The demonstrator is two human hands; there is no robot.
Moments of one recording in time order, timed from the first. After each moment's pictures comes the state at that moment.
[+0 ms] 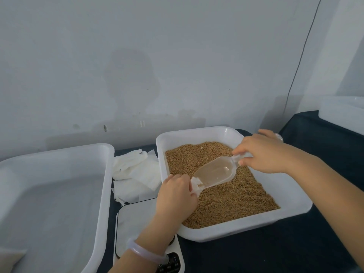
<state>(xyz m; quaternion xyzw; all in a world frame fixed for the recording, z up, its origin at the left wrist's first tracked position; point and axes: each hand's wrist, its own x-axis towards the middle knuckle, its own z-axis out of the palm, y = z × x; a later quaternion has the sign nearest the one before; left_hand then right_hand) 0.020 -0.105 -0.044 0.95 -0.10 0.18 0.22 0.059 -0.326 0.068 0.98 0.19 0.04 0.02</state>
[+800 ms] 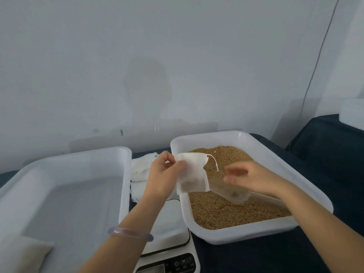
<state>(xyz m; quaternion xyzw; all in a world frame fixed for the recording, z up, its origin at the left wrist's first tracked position) 0.014 -0.057 0.010 0.72 0.01 0.13 0.68 0.051 -0.293 0.013 0.93 0.16 -0.09 -0.32</state>
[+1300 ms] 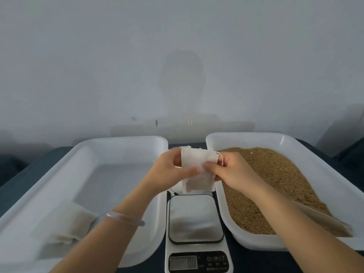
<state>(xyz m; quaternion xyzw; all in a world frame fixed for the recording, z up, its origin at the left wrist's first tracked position) -0.004 0.027 0.014 0.82 -0.05 0.10 0.57 0.043 -0.156 0.016 0.80 0.26 -0.04 -0.54</state>
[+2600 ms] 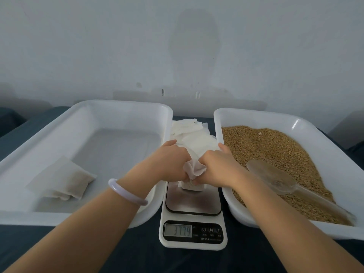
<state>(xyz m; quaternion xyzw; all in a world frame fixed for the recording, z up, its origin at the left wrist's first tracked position) 0.000 0.021 -0.024 0.99 -0.11 0.00 0.00 0.043 -0.123 -0.025 0.93 0.37 -0.04 -0.03</state>
